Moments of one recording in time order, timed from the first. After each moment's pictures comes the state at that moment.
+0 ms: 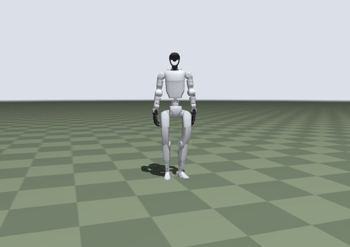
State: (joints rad) left arm 0.01 0.12 0.29 1.64 0.13 0.13 -0.15; right arm 0.04 -0.16 0.02 1.49 -0.43 0.19 0.24; waist -0.20 0.03 -0.11; left_leg -0.03 0.00 0.41 0.04 -0.13 0.03; right_leg -0.02 0.01 -0.26 0.05 -0.08 -0.02
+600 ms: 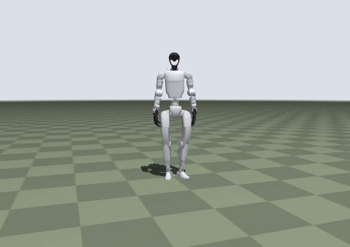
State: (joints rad) left arm 0.03 0.14 0.29 1.59 0.15 0.14 -0.16; right arm 0.03 -0.15 0.07 1.46 -0.43 0.18 0.25; waist -0.19 0.03 -0.10; left_leg -0.03 0.01 0.38 0.04 -0.12 0.03; right_leg -0.02 0.03 -0.28 0.04 -0.08 -0.04
